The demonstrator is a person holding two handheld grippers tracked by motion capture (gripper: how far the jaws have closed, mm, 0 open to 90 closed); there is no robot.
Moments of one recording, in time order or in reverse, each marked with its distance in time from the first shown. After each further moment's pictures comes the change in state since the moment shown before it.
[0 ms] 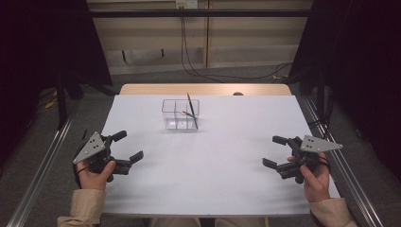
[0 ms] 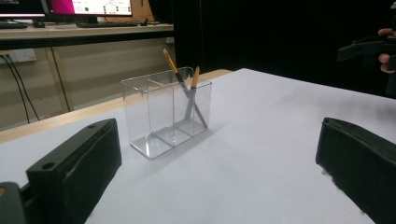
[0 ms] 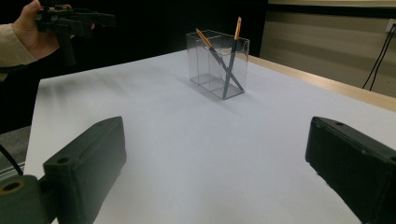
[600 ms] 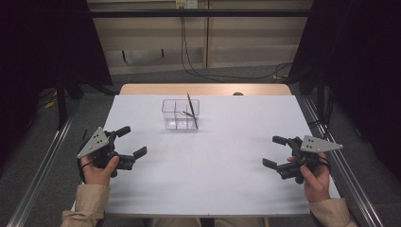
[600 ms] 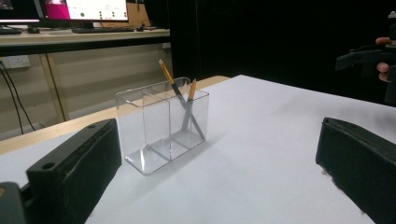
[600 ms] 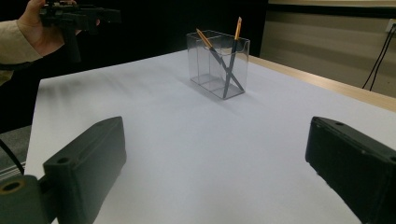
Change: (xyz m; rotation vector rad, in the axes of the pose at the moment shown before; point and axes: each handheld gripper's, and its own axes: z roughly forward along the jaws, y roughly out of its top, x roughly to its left) left arm 0.002 0.008 0.013 -0.014 -0.019 0.001; right arm 0.000 0.000 0.000 -0.001 0.003 0.000
